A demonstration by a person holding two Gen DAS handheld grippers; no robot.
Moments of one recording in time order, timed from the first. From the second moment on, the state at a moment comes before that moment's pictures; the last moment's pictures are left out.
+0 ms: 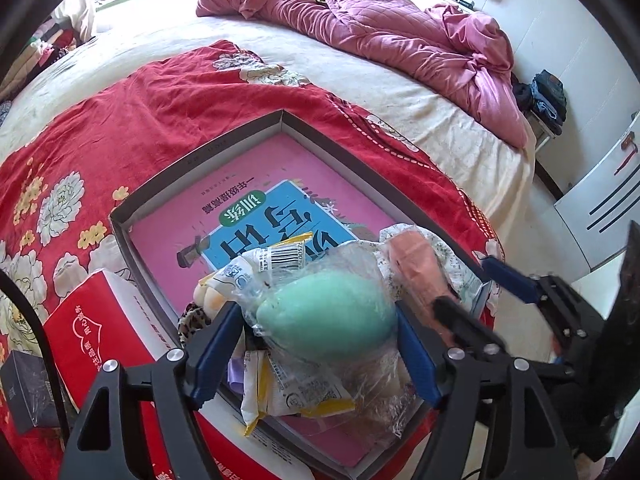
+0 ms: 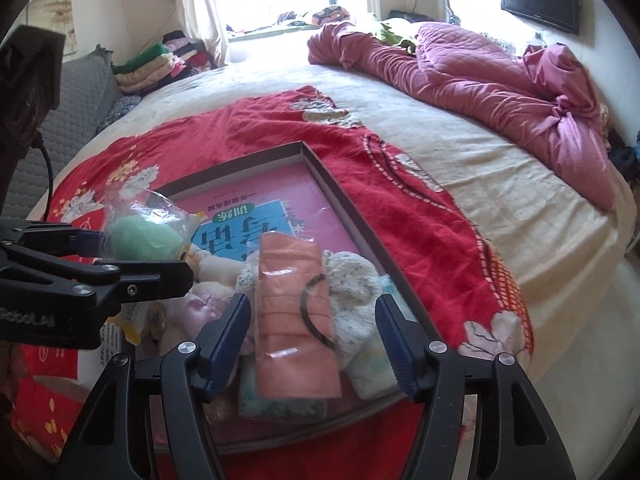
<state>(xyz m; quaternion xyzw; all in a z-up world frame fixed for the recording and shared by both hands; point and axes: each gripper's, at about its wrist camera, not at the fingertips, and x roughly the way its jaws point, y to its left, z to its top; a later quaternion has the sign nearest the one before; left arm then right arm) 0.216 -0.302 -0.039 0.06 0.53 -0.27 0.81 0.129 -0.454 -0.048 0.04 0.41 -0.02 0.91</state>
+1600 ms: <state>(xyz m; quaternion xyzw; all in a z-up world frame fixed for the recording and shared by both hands) 0.082 -0.199 0.023 0.00 0.44 -0.21 0.87 0.000 -0.389 0.020 0.04 0.34 -0.11 0.93</state>
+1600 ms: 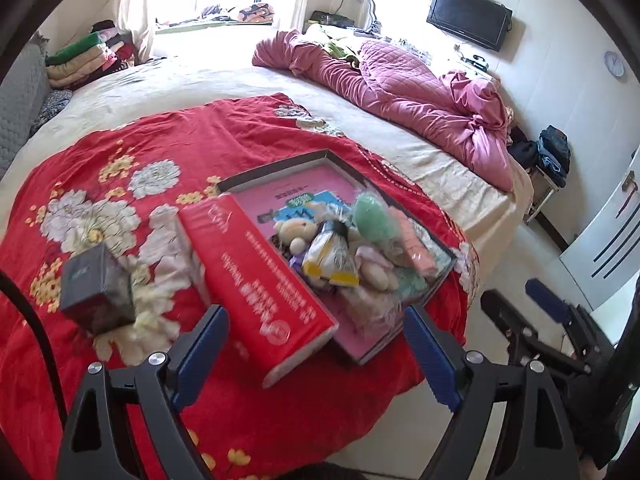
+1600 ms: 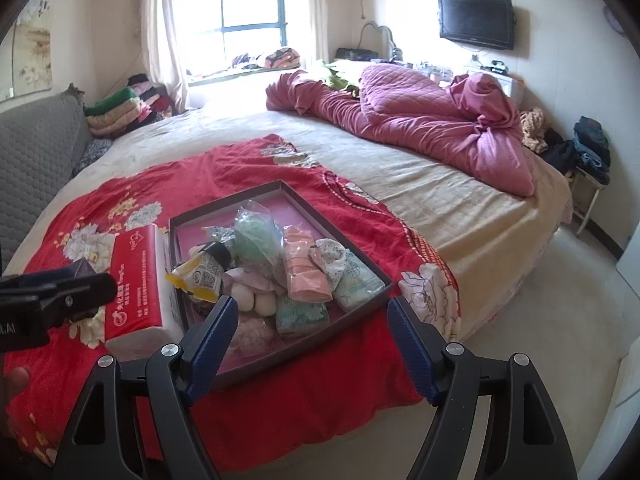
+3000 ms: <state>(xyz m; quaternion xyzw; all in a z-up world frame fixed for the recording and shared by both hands) 0.013 -0.161 -0.004 0.04 0.43 -0.14 0.89 -0.063 -0.332 0.013 0.04 0.33 -0.09 0.94</state>
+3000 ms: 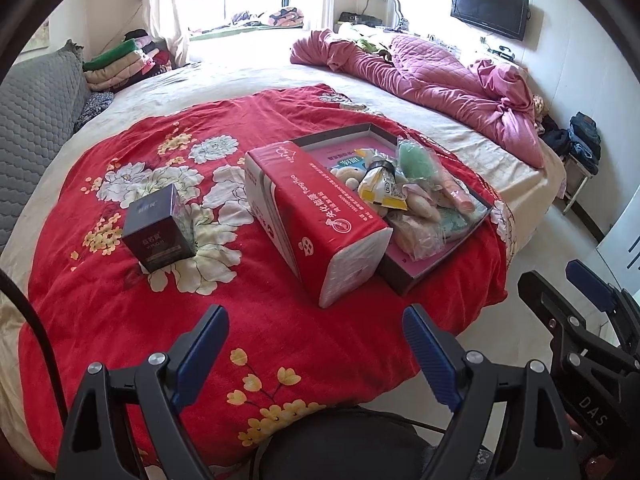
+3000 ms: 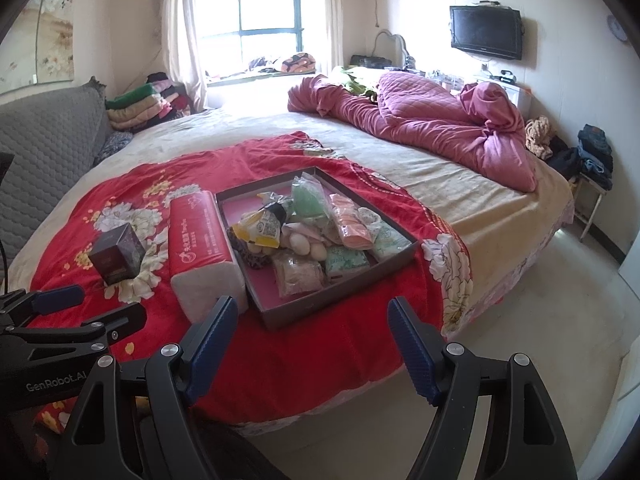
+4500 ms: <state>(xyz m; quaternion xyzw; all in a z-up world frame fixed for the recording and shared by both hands) 0.010 -0.161 -0.006 0.06 0.43 -0.11 0.89 -0.067 -0.333 0.012 0.04 0.34 -0.09 0.93</state>
